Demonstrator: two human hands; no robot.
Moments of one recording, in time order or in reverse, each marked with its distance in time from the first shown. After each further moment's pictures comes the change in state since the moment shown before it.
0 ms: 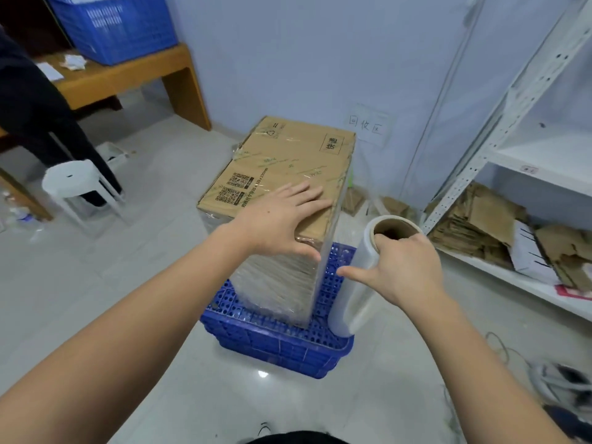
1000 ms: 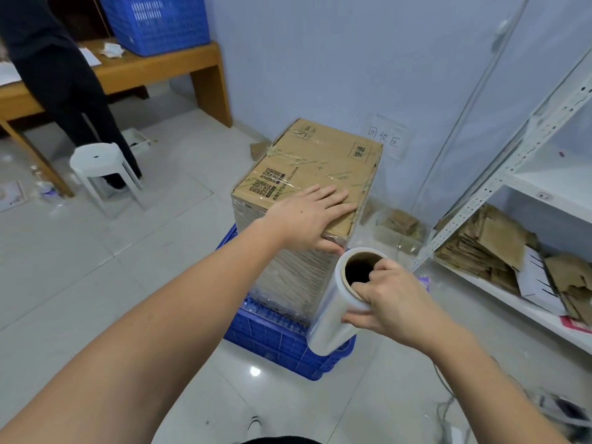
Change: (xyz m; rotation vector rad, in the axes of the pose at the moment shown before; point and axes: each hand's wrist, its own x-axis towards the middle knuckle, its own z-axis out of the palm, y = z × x) left_hand 0.001 0.011 0.004 0.096 0.014 -0.003; right_hand -0.036 -0.022 -0.003 0.055 0.073 -0.686
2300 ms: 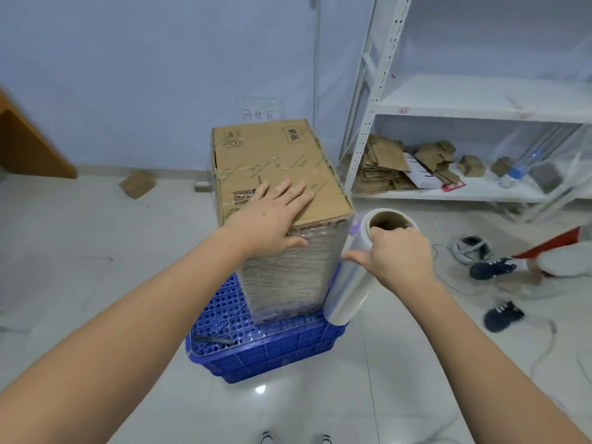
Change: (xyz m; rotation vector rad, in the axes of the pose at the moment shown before) left_hand -0.010 -0.095 0.011 -0.045 0.004 0.410; right_hand 0.073 -0.092 0.001 -0.138 -0.095 1.252
